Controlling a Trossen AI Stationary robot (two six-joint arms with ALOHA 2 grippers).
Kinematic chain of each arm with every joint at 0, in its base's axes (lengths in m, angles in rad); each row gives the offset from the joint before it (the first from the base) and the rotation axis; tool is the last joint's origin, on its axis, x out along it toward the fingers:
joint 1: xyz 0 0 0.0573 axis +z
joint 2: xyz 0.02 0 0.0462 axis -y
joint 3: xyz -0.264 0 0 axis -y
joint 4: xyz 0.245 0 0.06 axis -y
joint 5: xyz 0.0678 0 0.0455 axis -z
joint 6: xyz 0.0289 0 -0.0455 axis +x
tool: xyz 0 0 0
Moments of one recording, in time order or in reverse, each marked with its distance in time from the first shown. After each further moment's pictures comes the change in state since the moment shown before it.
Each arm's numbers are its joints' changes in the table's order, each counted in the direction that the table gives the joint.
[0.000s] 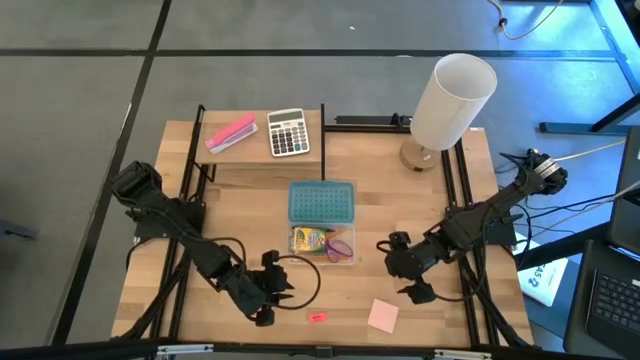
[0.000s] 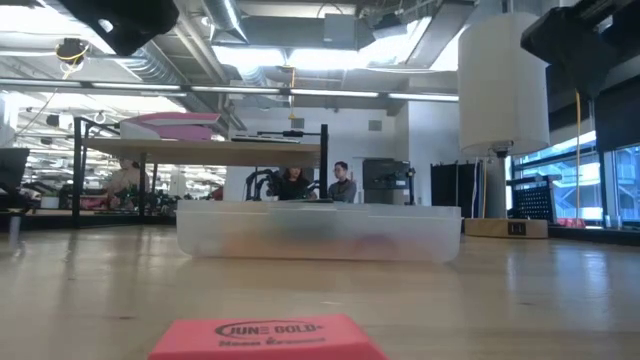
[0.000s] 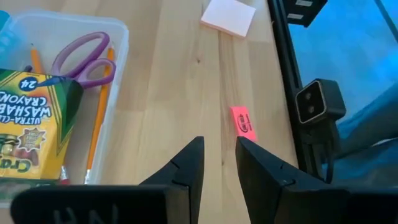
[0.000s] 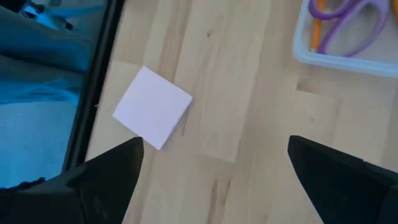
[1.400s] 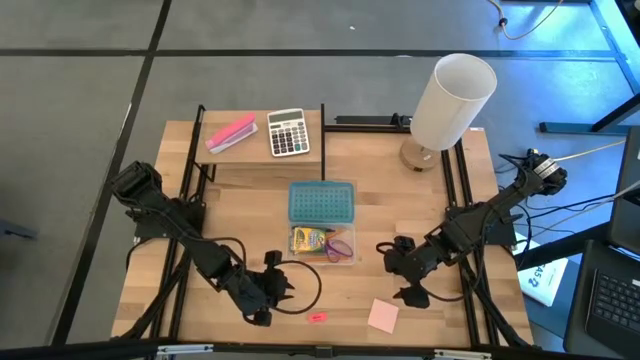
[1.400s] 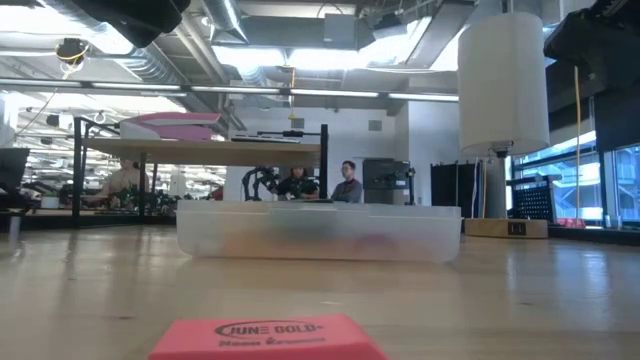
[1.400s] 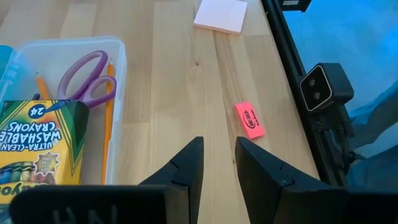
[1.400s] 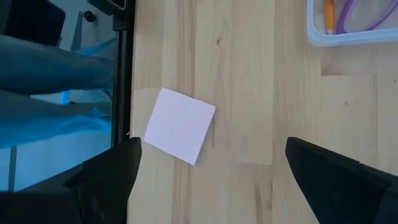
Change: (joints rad) left arm 0.000 -0.001 0.000 0.004 0.000 0.159; right arm 0.019 -0.006 -0.004 0.062 -0.019 0.281
